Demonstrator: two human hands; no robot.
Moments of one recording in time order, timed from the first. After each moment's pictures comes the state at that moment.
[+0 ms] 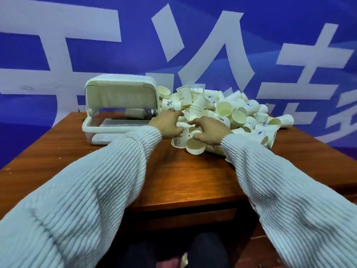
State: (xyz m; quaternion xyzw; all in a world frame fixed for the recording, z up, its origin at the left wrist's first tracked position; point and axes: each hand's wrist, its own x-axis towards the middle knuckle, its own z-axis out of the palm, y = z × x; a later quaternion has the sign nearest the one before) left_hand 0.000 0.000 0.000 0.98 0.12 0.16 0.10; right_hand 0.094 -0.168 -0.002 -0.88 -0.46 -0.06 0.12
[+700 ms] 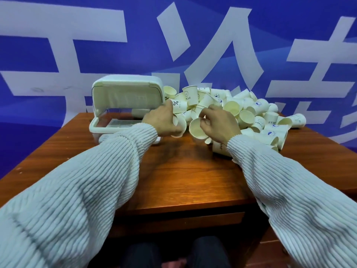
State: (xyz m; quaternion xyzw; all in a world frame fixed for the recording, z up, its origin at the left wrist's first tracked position) left_hand -0.023 0.016 0.013 0.96 0.20 0.18 0.08; right_hand 0.104 -0.163 -0.005 -0.83 -0.46 -0.25 0.19
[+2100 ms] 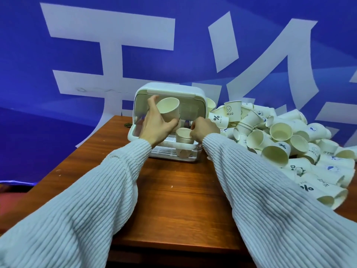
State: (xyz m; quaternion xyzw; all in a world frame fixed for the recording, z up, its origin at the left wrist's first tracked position) left_hand -0.085 0.133 -0.003 0.80 0.26 0.43 0.34; right_hand 0.070 0.044 -0.002 -0.90 -0.39 -0.04 0.17
